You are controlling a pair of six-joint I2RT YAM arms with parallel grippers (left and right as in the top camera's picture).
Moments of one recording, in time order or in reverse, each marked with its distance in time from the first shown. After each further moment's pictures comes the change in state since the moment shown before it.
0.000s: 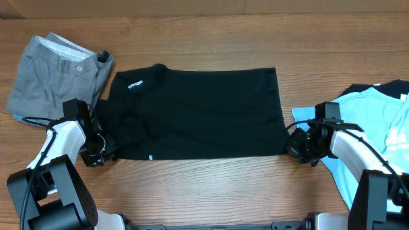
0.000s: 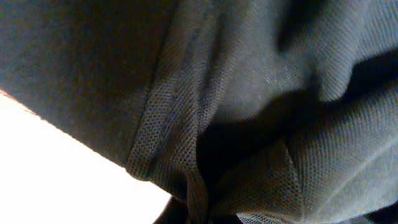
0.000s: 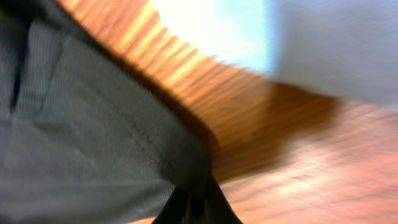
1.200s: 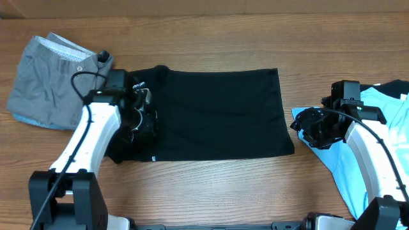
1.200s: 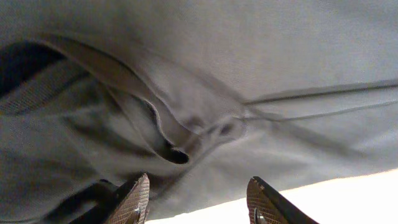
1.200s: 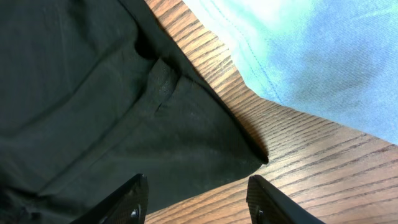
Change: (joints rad) left arm -0.402 -0.044 0.222 -0.114 0.144 0.150; right arm -0.019 -0.106 0.249 -0.231 0.005 -0.037
